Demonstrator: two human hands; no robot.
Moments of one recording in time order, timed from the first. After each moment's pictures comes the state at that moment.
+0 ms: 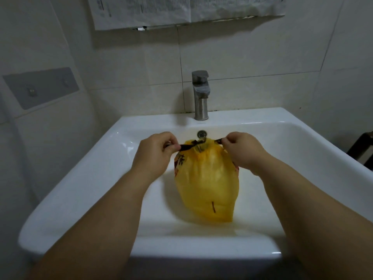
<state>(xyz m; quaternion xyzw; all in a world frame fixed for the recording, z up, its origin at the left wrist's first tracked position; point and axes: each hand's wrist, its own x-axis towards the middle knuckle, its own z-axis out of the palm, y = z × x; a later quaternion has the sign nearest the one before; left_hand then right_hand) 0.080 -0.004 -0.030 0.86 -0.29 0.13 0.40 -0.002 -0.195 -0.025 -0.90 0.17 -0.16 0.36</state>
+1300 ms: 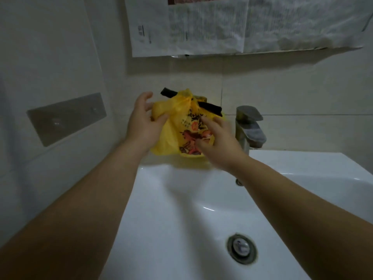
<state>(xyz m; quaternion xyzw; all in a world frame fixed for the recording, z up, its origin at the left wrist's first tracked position) 0.235 0.028 0.069 0.77 -0.18 0.19 0.58 0.159 -0.139 0.039 -0.90 -0.02 -0.23 0.37</state>
